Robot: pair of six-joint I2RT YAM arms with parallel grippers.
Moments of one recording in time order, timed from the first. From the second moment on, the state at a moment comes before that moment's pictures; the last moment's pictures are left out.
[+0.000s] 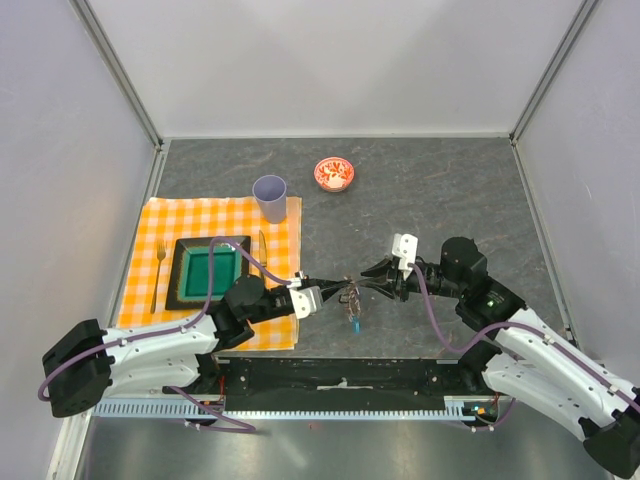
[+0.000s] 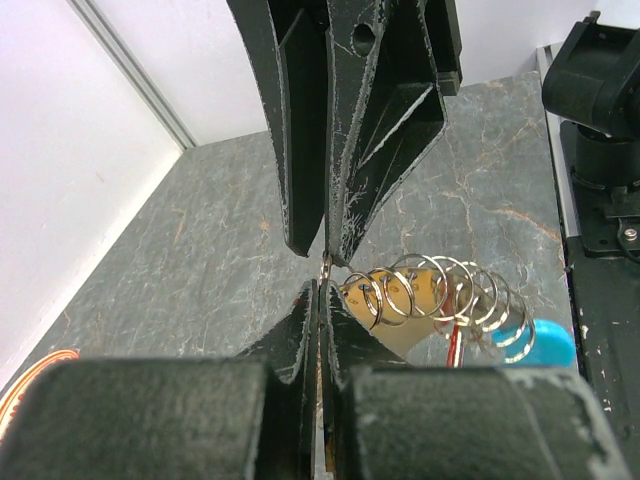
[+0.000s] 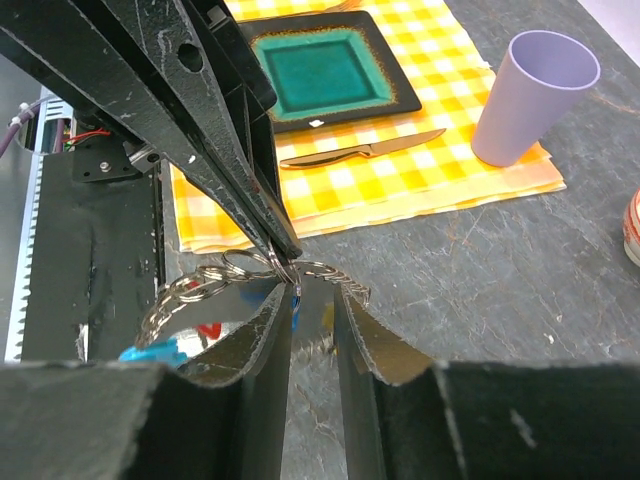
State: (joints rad) left arm -1.06 0.99 0.37 0.74 0.27 0.38; right arm 0.69 0.76 0.61 -0.07 -0.62 -0.20
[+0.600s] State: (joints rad) left arm -1.06 0.99 0.37 0.74 0.26 0.38; right arm 0.68 0.77 0.62 -0.08 -0.68 -0.23
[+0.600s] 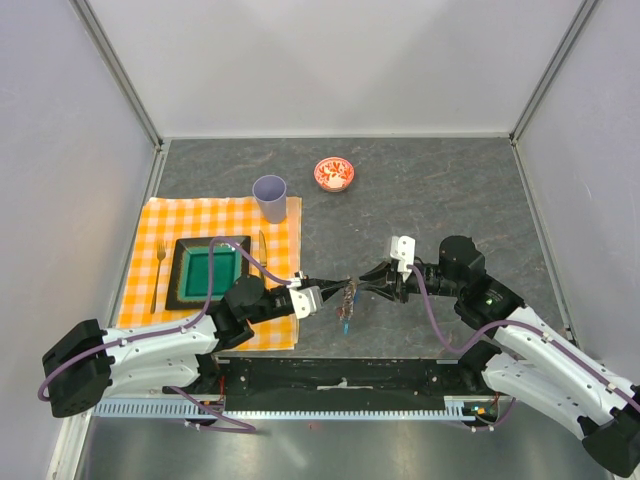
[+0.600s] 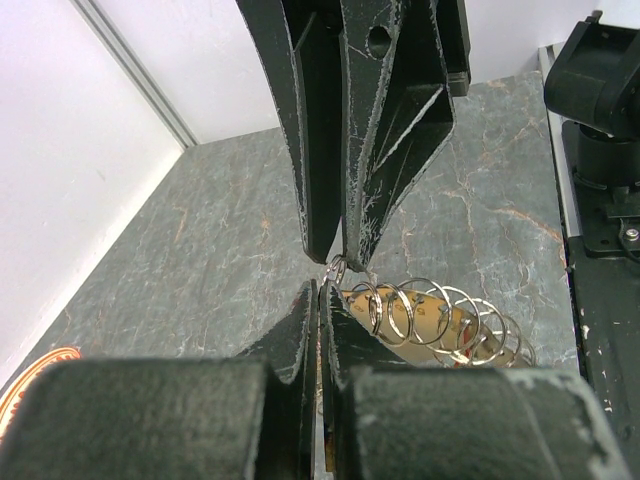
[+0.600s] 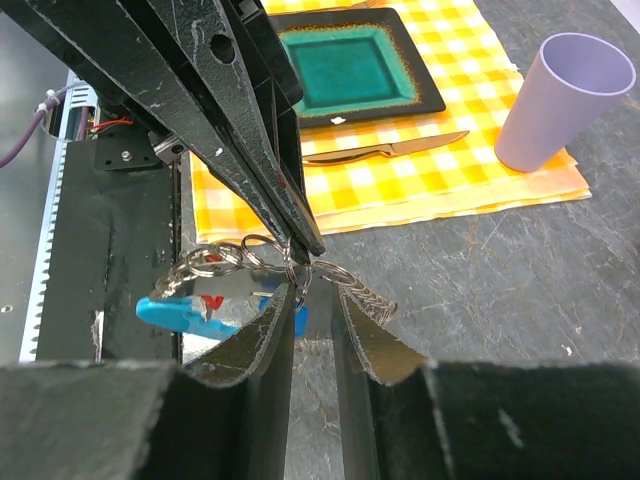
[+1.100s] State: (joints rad) left arm -1.06 0.99 0.36 0.74 0.27 0.38; right arm 0.69 0.77 0.62 -0.10 -0.71 -0.24
